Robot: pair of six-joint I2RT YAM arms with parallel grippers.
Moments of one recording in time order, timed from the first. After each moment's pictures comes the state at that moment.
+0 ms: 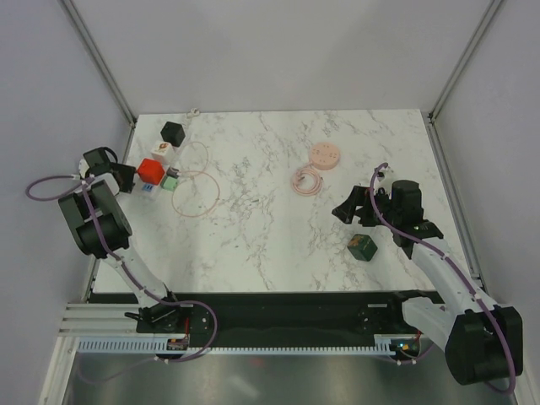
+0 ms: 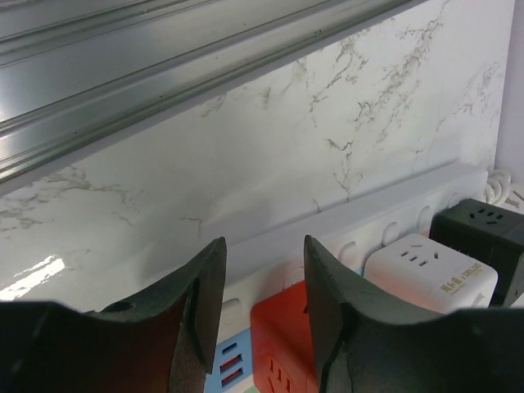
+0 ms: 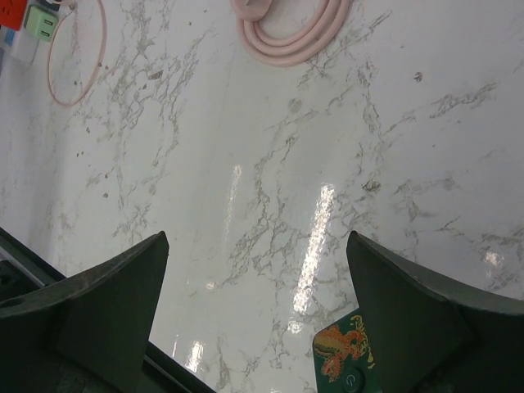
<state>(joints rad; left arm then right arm) 0.50 1.95 1.24 -0.07 0.05 -0.92 0.13 1.00 0.58 -0.16 -0.44 0.38</state>
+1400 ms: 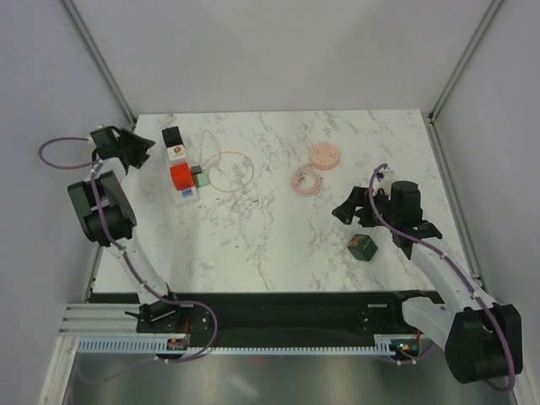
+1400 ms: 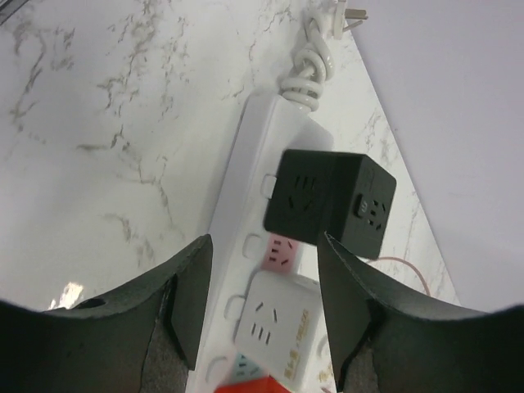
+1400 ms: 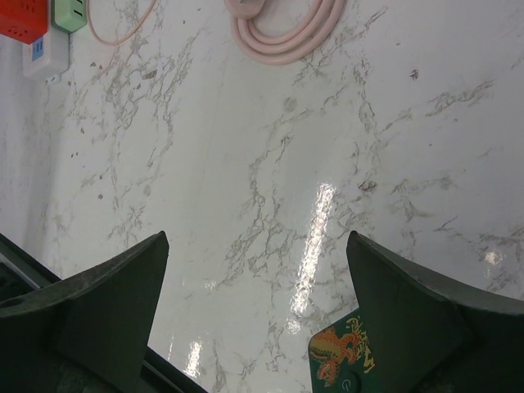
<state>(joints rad) 0.42 2.03 1.42 0.01 0.34 -0.77 0.13 1.00 0.56 -0.14 -0.44 0.38</state>
